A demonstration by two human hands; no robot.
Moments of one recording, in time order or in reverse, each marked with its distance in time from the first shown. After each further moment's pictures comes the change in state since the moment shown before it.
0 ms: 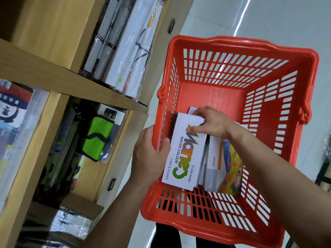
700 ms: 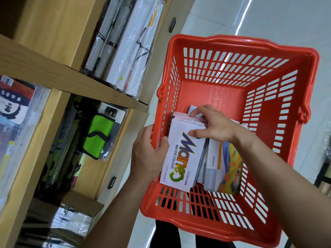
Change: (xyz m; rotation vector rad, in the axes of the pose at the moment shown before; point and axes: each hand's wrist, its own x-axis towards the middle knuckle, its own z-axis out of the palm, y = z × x) left_hand -0.001 -0.002 -0.001 -0.015 0.038 0.017; right_hand -0.034 -0.016 -0.009 0.064 -0.029 -0.107
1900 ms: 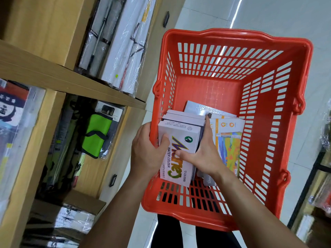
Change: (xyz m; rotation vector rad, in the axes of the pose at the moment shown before) left_hand -0.001 0.004 -0.001 0.008 -0.026 -0.011; right_hand -0.058 -0.021 0.103 0.614 0.327 0.153
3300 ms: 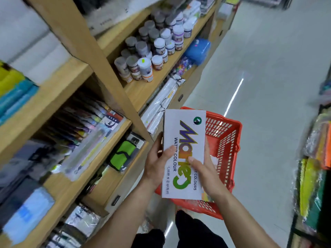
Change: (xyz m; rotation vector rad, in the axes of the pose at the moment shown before) left_hand -0.159 0.137 -0.128 -0.970 -0.133 0.104; right_hand -0.211 -0.188 -0.054 0.482 -0.169 -0.381
